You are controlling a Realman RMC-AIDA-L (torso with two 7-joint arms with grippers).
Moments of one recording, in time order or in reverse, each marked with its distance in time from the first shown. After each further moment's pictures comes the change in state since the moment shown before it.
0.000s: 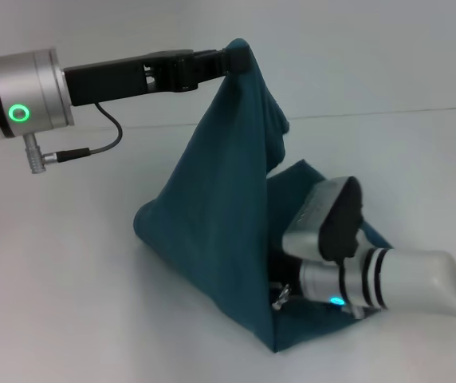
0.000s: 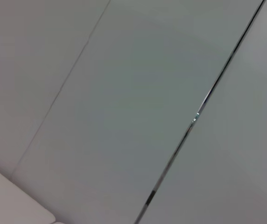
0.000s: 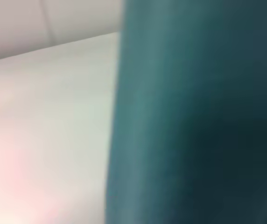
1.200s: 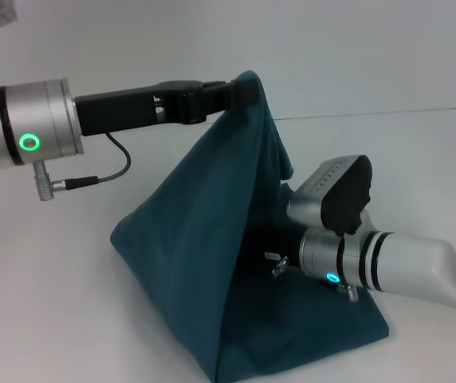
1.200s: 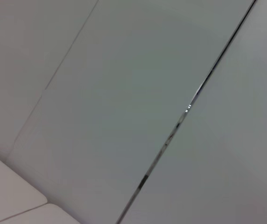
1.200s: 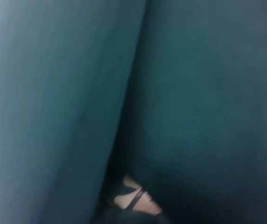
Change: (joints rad) left arm 0.037 -0.021 0.042 -0.002 -0.004 0.008 0.011; right arm 0.010 -0.006 0.151 0.019 0.006 0.043 0.002
